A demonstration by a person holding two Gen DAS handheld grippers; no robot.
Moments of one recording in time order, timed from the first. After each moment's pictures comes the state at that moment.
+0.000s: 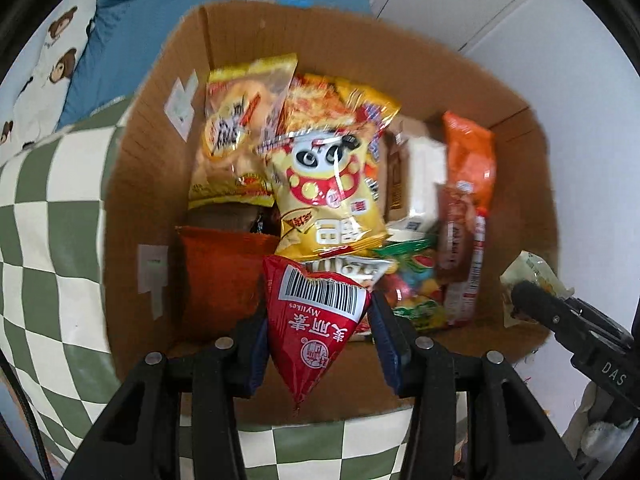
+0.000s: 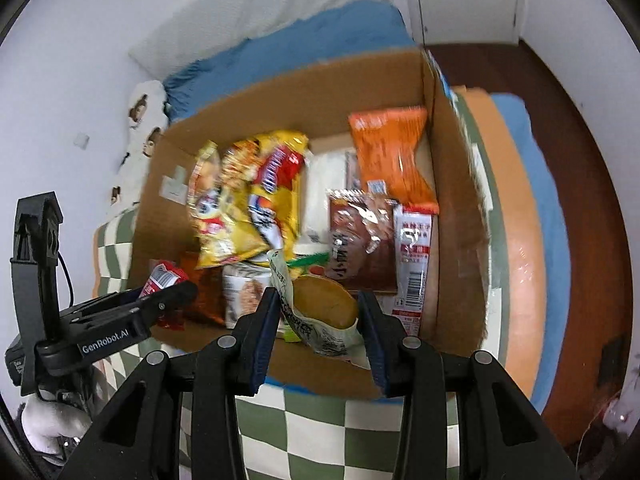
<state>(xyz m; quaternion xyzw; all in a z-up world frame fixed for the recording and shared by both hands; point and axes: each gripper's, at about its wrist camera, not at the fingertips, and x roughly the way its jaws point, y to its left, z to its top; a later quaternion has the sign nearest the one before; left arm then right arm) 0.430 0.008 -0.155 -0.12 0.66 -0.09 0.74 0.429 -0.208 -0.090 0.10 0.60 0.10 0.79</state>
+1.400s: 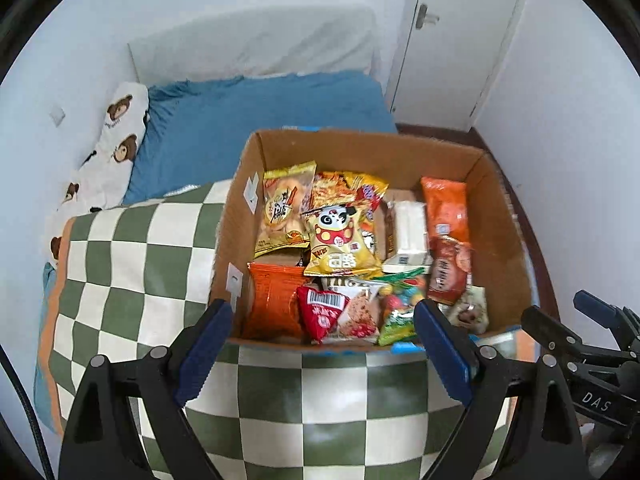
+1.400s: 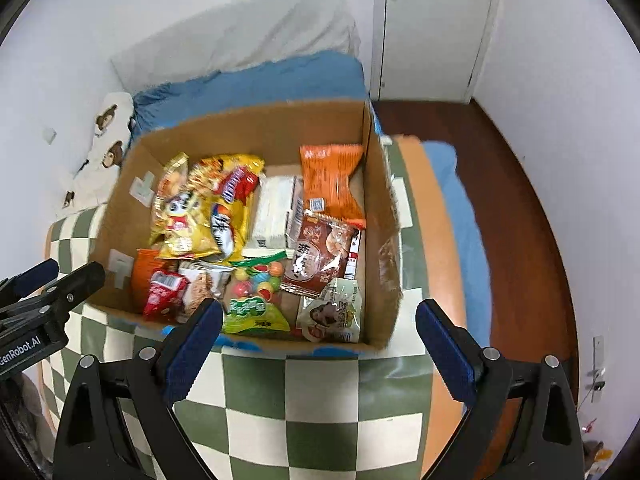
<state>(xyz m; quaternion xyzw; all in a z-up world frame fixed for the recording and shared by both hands) 0.332 0.000 -0.040 -0.05 0.50 -0.02 0.87 0.346 -0.208 -0.024 0.00 0.49 0.02 0.87</state>
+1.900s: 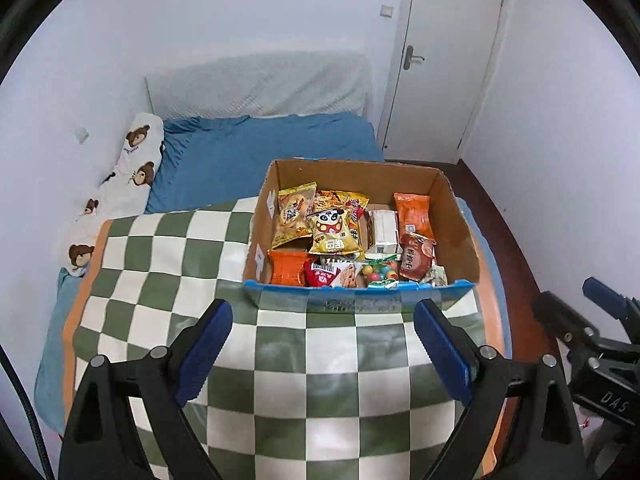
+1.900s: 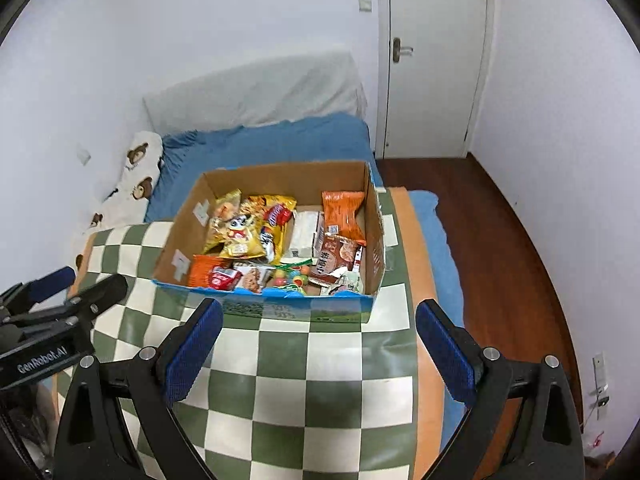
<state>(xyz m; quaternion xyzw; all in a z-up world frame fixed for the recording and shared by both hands) 0.214 0.005 0.024 -0.04 0.43 -0.01 0.90 0.207 -0.201 0.062 -0.01 0.39 0.04 0.92</state>
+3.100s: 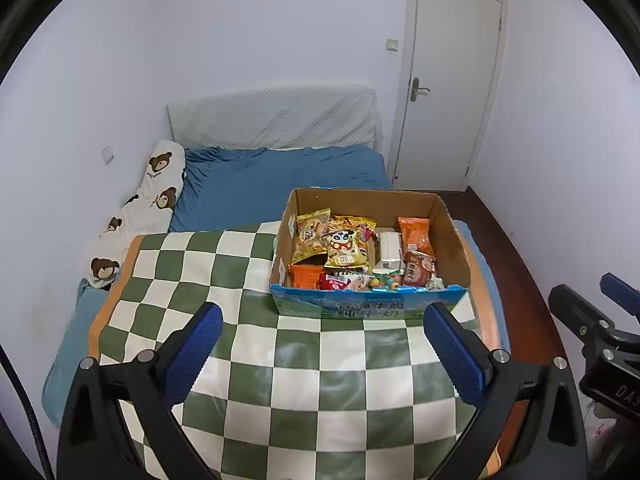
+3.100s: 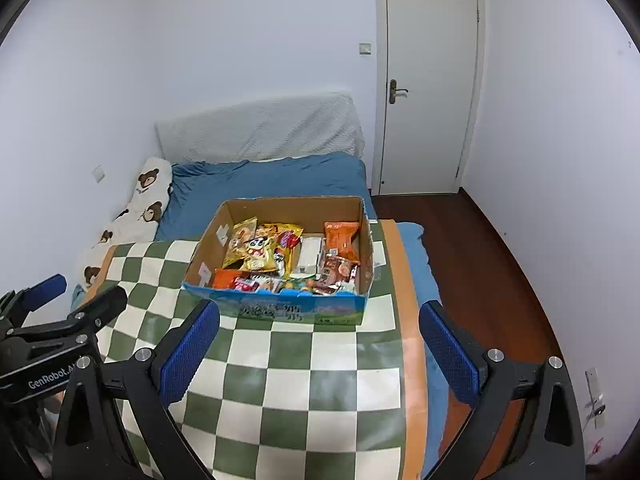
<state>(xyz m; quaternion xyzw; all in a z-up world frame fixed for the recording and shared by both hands) 0.161 0.004 0.054 -0.04 0.38 0.02 0.93 0.136 -0.201 0.109 -0.02 0.33 0.03 0.94</state>
